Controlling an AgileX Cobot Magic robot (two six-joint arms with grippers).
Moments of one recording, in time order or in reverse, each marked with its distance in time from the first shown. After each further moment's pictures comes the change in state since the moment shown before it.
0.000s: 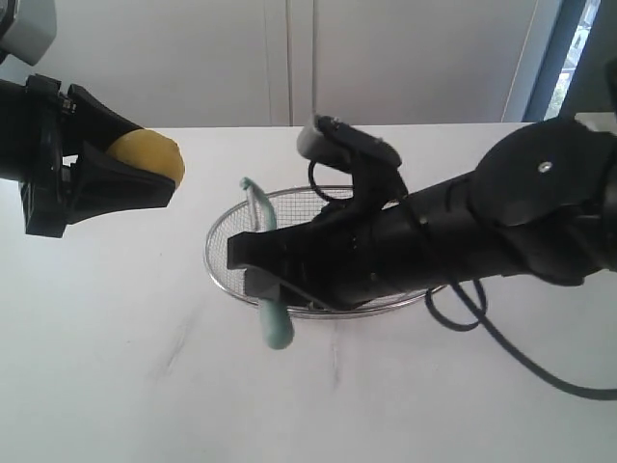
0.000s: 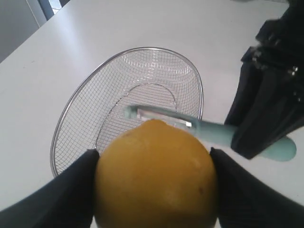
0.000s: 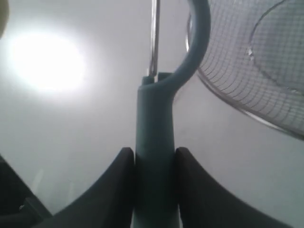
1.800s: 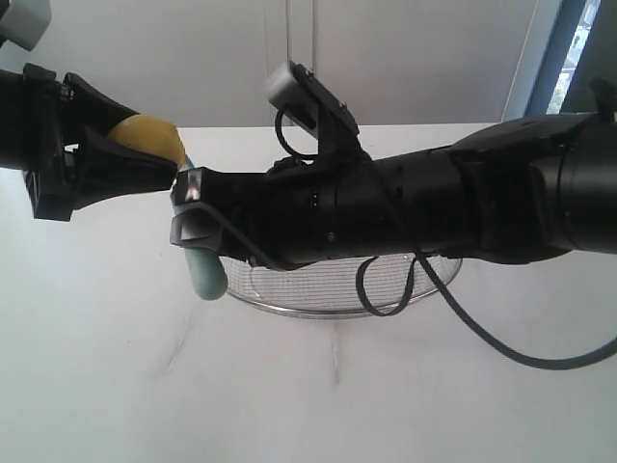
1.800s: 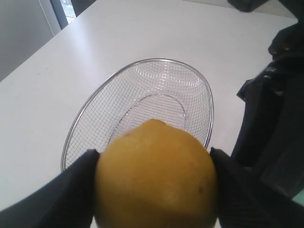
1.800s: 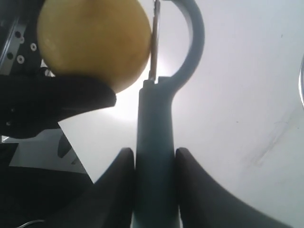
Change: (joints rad) left arm 0.000 0.000 0.000 -0.053 -0.030 0.004; right arm 0.000 0.051 -0.065 0.613 0.125 -0.540
